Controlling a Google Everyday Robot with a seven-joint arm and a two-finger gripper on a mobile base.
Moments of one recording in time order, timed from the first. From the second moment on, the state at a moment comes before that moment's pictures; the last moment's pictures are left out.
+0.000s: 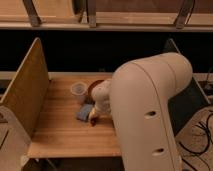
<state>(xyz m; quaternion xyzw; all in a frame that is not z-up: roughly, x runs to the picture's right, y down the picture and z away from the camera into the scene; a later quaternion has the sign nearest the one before) -0.023 0.181 0.869 -0.27 0.22 0.68 0.65</state>
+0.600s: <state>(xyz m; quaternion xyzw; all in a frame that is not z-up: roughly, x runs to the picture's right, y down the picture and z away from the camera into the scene) -0.041 0.183 0.877 -0.28 0.22 0.66 0.66</state>
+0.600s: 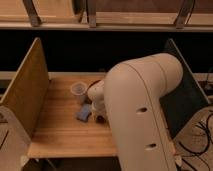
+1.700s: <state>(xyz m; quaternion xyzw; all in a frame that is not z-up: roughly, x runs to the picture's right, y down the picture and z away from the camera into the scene) -0.076 0.190 0.854 -0.31 0.18 0.64 0.68</state>
